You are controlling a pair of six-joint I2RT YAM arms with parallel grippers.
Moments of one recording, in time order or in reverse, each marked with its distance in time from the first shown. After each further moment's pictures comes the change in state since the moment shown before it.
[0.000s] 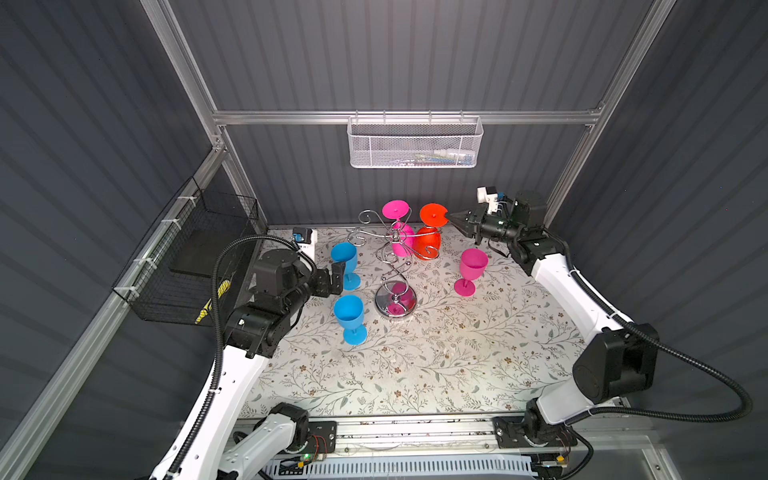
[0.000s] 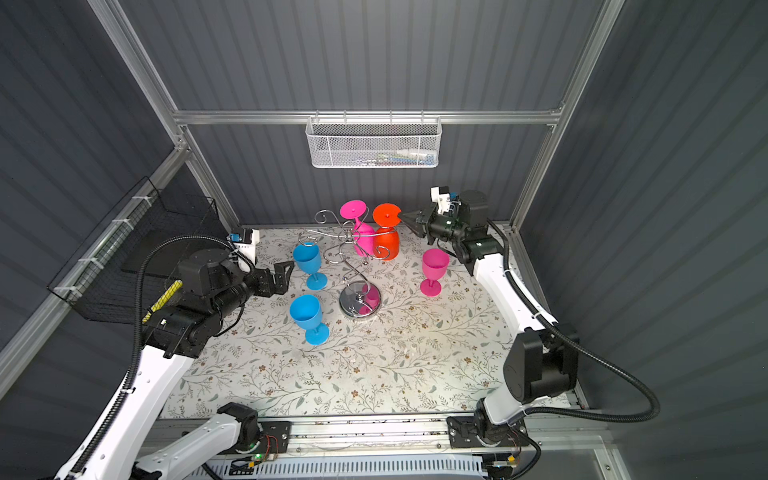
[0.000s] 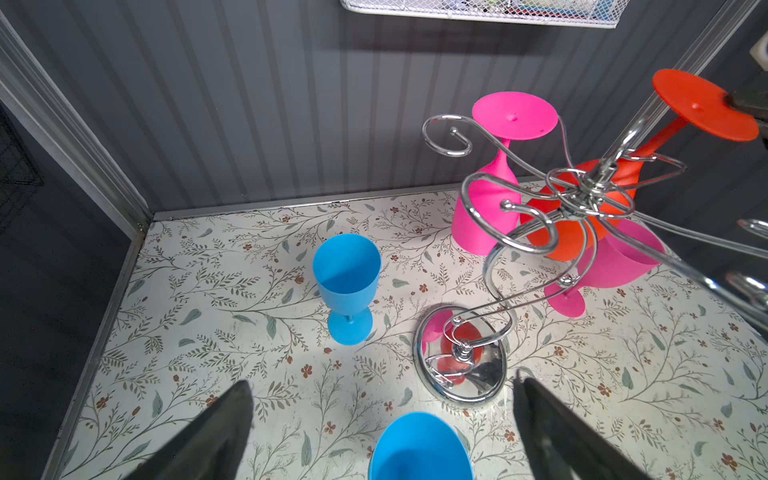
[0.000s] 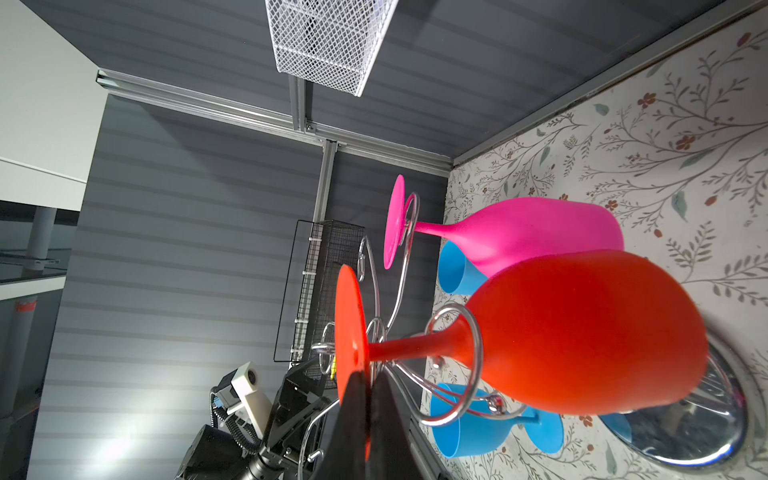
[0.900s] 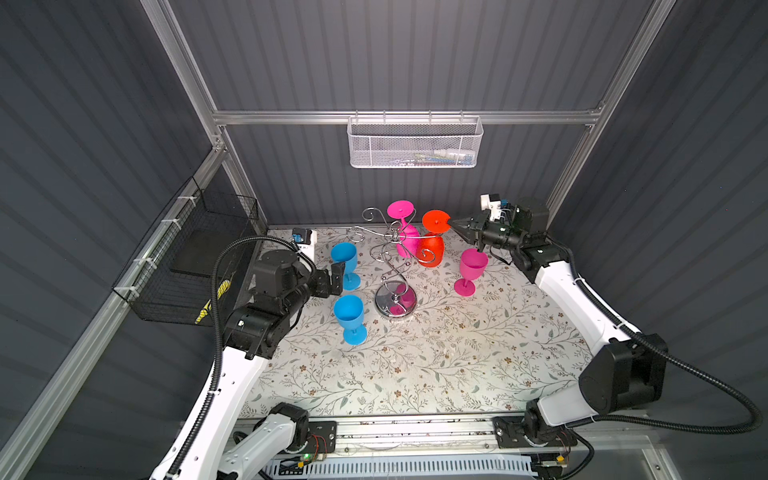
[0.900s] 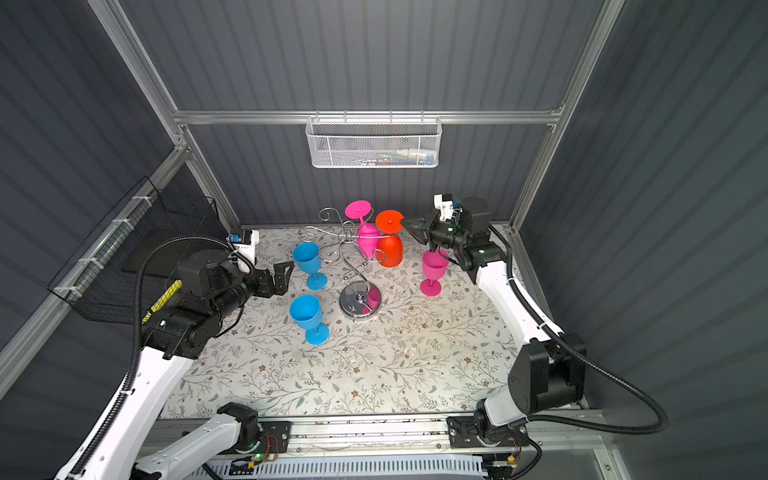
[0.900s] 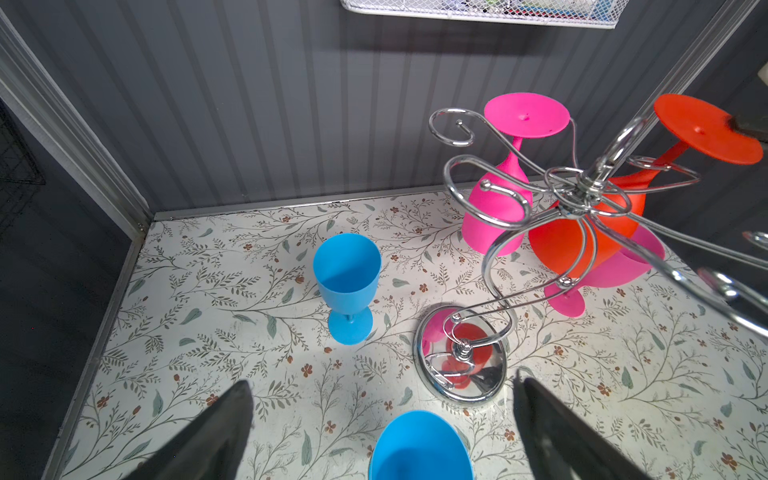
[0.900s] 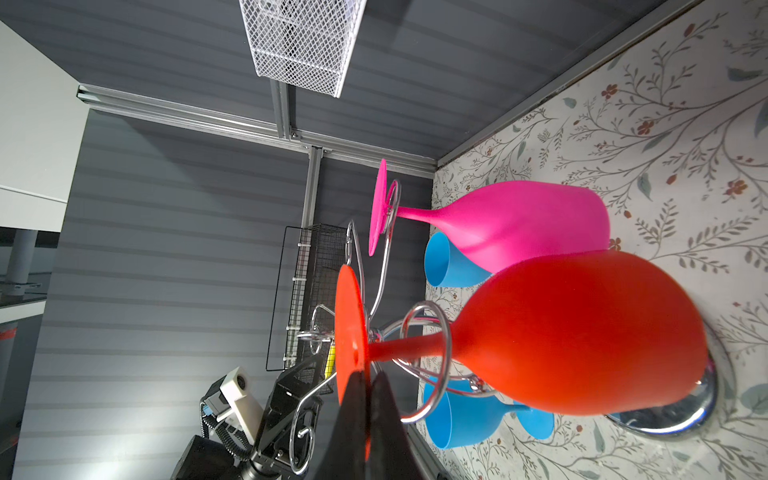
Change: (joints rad) left arm 0.000 -0.005 -0.005 0.000 0.000 0.000; right arm 0.003 -0.071 -0.085 -0.032 0.050 -0.001
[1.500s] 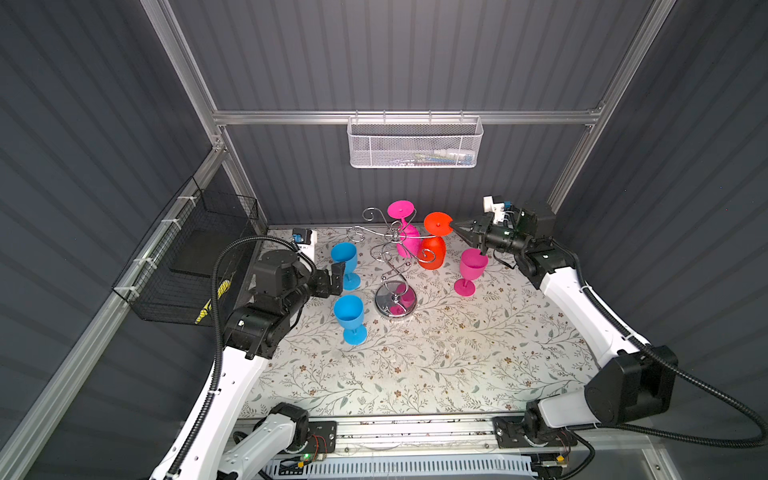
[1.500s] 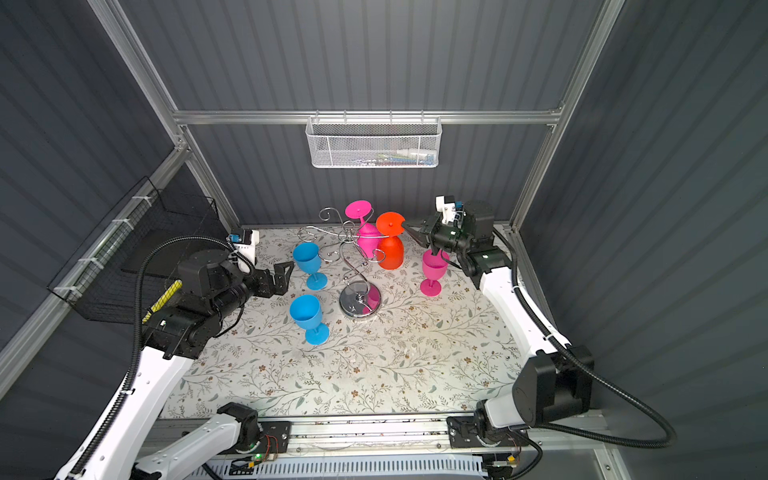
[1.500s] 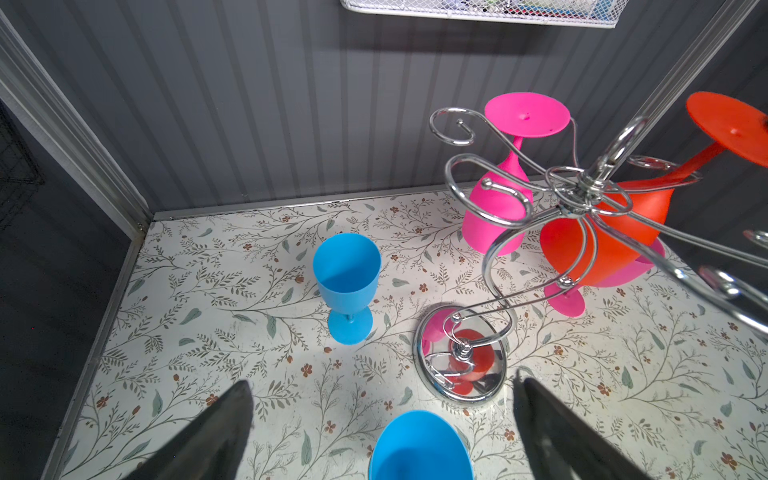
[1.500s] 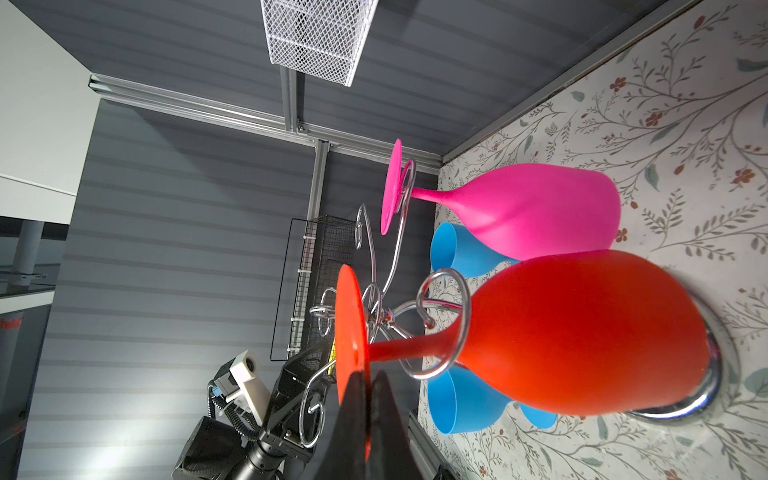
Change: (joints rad) left arm 0.000 0.000 -0.001 0.001 0.000 0.000; right arm 0.007 -0.055 -0.028 -0.007 -0.005 0.000
